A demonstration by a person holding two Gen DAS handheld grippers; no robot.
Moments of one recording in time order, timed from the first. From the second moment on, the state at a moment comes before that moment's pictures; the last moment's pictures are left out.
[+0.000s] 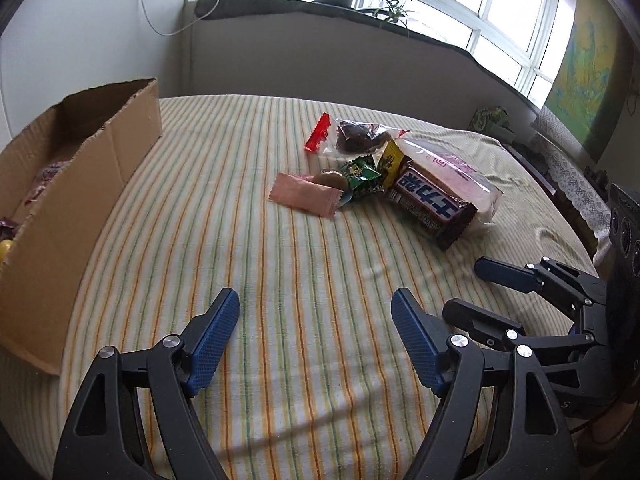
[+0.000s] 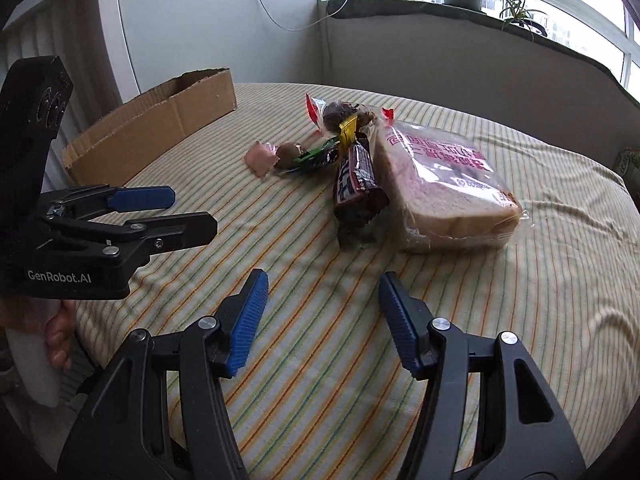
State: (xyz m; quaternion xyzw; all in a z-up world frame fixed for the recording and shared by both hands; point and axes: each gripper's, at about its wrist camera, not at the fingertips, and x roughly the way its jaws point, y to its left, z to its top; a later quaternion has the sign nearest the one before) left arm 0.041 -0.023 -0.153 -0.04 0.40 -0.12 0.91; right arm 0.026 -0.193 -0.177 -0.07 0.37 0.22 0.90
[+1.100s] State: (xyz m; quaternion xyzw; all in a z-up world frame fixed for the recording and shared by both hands) left arm 0.121 -0.016 -0.152 -0.08 0.42 -0.11 0.90; right arm 0.089 -0.205 -0.163 -0.02 0.38 0.25 0.89
